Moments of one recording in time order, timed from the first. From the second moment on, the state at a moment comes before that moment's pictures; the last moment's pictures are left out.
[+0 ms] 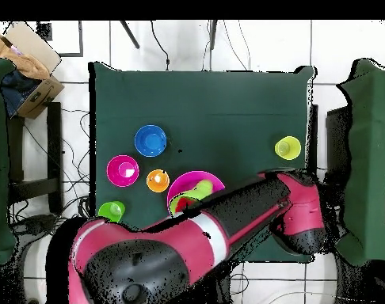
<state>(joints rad) -0.02 -0.05 -0.88 1.32 -1.52 -0.97 3.11</state>
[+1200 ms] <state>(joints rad) -0.21 -0.10 -0.73 1.45 -1.24 -0.99 2.79</state>
